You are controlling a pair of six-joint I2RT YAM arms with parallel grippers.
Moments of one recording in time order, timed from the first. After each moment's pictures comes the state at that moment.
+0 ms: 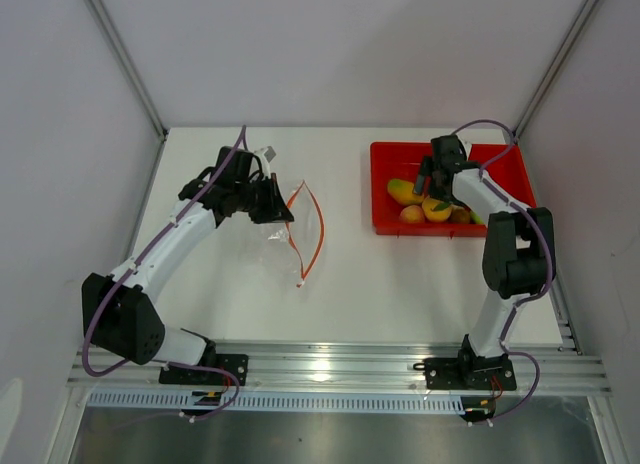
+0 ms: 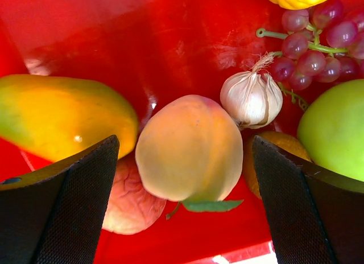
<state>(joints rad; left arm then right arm) -0.36 1.40 1.21 -0.65 0.39 -0.47 0.15 1.86 1.39 -0.49 0.30 0.39</state>
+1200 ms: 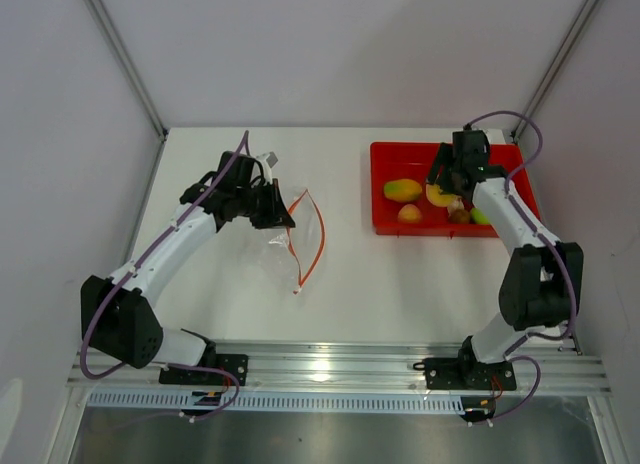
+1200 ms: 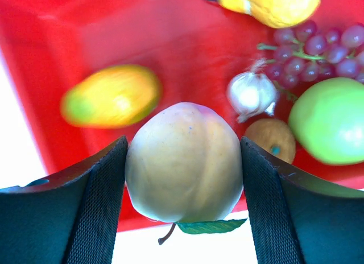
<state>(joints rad) -0.37 1.38 1.18 -0.65 0.40 -0.47 0.12 1.67 1.33 -0.46 0.21 0.41</state>
